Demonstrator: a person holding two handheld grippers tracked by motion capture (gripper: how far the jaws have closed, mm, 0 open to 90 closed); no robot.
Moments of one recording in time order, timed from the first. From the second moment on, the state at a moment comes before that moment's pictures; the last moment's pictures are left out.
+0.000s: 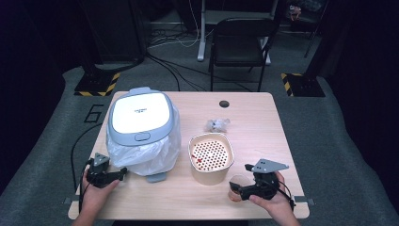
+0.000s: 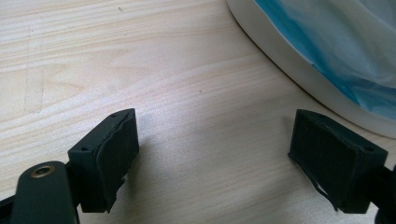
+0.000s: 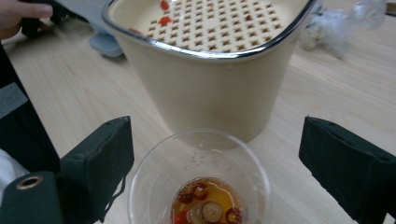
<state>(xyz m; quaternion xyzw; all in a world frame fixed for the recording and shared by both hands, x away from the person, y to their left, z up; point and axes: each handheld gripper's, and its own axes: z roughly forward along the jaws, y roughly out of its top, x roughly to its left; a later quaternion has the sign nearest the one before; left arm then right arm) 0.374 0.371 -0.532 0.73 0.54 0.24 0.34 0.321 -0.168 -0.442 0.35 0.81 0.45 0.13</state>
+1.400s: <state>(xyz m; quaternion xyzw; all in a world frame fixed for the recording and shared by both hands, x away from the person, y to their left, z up) 0.374 0.371 -0.532 0.73 0.54 0.24 0.34 0.353 -0.212 -0.468 0.41 0.81 0.36 0.20</state>
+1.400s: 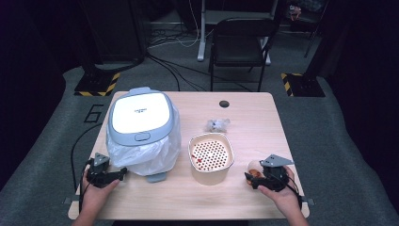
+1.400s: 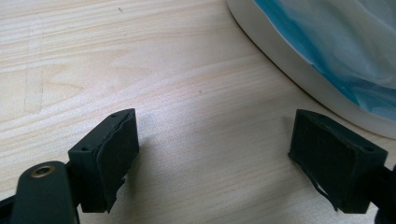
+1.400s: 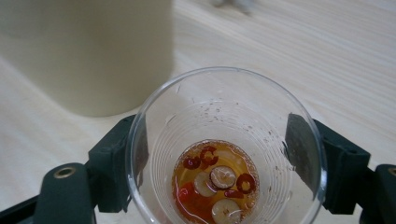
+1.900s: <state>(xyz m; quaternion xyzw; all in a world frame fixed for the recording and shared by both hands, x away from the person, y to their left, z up) 0.373 0.370 -0.531 0.73 0.54 0.24 0.34 0.384 -0.243 -0.472 0.46 0.77 0.37 0.21</state>
